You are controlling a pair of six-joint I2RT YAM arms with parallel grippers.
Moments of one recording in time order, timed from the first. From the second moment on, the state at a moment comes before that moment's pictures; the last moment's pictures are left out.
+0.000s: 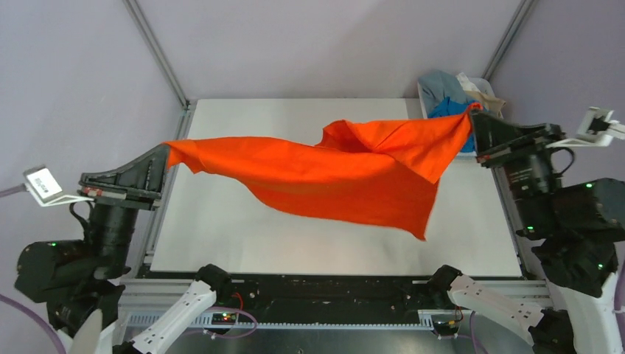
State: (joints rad) left arm -0.48 0.50 1.40 -0.48 -0.22 -0.60; right arm 0.74 0.74 1.52 -0.45 0.52 0.40
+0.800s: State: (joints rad) left arm -0.16 1.55 1.10 -0.50 -0.33 -0.69; right arm 0.25 1.83 1.43 -0.32 0.19 0.52
